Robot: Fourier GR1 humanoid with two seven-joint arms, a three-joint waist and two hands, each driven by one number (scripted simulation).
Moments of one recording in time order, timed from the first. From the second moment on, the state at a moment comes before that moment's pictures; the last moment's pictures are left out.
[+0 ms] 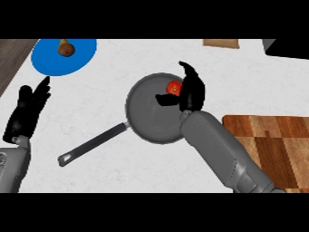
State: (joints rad) left arm -0.27 0.30 0.12 -1.28 -0.15 0.01 0.25; right arm -0.84 0.00 0.46 -0.65 0.33 -0.87 0.48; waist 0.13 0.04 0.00
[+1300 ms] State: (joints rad) left arm -0.12 0.33 0.20 -1.32 -0.13 0.04 0.24; right arm -0.43 -0.12 0.44 -1.10 0.08 -1.15 0.13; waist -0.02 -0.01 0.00
